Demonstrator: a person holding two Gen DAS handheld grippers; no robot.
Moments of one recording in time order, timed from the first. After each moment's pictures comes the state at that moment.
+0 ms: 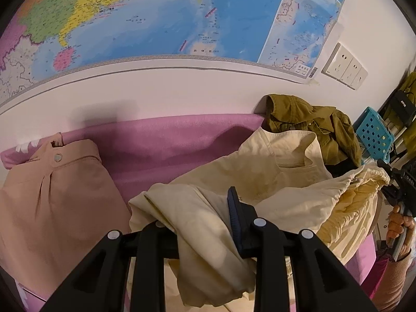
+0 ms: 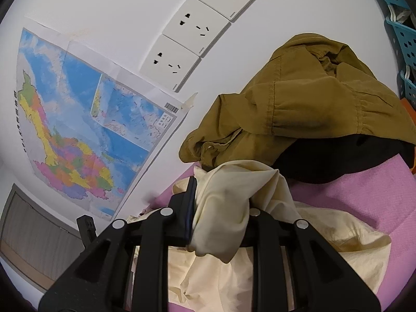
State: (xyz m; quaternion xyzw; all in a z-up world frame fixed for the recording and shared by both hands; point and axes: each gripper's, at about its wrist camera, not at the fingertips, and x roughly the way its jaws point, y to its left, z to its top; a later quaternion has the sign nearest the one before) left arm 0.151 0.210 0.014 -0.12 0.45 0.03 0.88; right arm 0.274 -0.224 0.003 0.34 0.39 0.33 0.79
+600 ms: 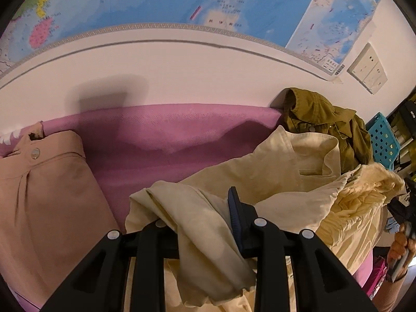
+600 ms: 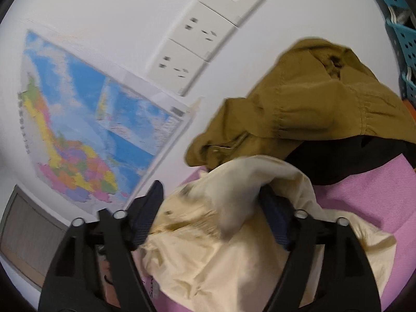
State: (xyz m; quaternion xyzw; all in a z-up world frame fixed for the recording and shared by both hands) left arm 0.194 0.228 -0.019 -0.15 0.49 0.03 0.86; right arm 0.260 -0.222 0.013 0.34 0.36 0.34 0.80
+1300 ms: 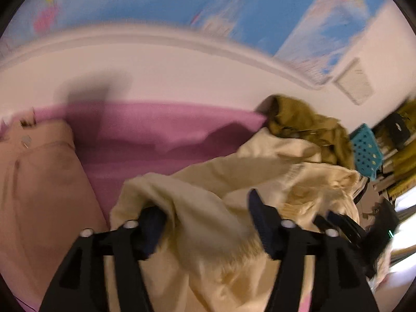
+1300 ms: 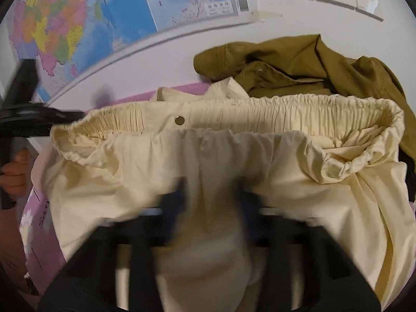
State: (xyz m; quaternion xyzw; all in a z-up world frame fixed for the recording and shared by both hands) left arm 0.173 0.231 -0.001 -0.19 0.45 -0.01 0.87; right arm 0.230 -0.053 -0.041 -0.02 0.39 0.32 0.86
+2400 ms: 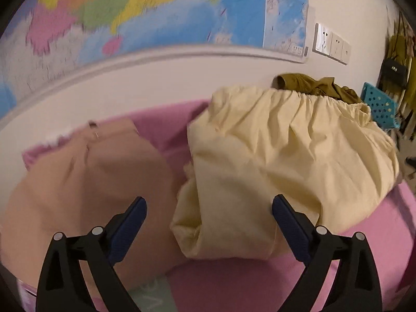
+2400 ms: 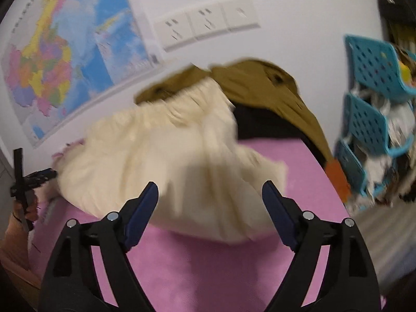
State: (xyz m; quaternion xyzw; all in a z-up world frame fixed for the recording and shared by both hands) left arm 0.048 0.228 -0.055 -0.03 0.36 0.04 0.93; right arm 0.142 -0.251 -0.042 0.06 0.33 0.23 0.91
